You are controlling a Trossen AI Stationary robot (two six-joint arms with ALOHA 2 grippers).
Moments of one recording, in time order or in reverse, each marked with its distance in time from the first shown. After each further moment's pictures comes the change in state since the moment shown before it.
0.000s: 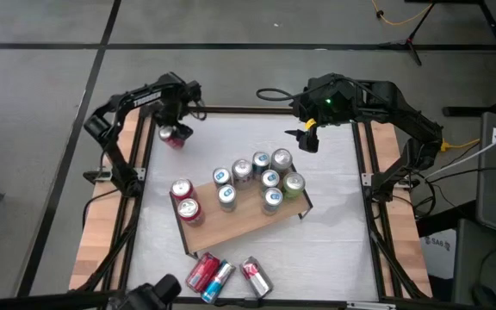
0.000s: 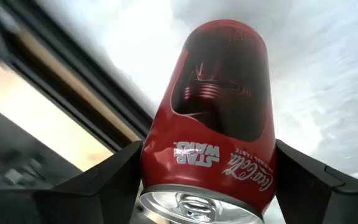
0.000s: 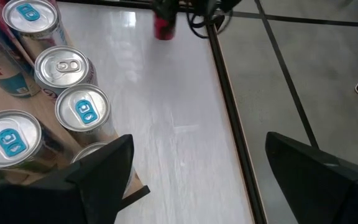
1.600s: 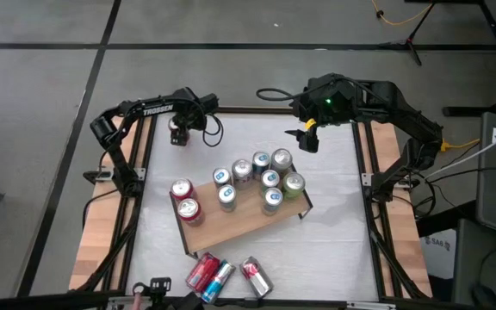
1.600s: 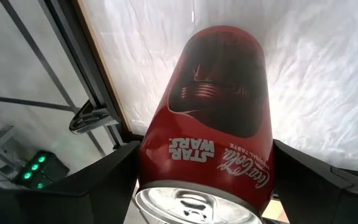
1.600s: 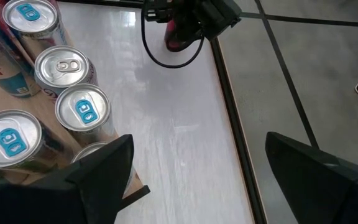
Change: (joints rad) left arm -0.192 0.023 -0.061 0.252 -0.343 0.736; right arm 0.000 0.000 0.000 -0.001 0.000 0.000
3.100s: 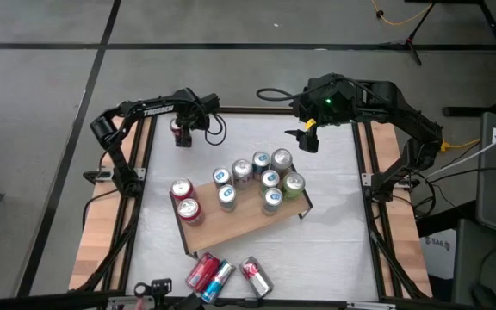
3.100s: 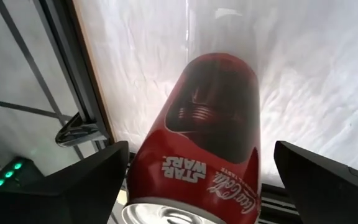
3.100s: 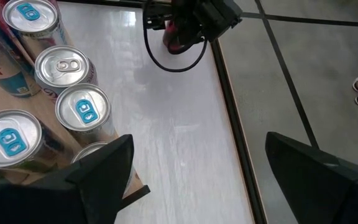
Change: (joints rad) left arm -0.008 0.000 -0.001 0.035 0.061 -0.079; right arm 0.000 0.000 0.000 -0.001 0.000 0.000
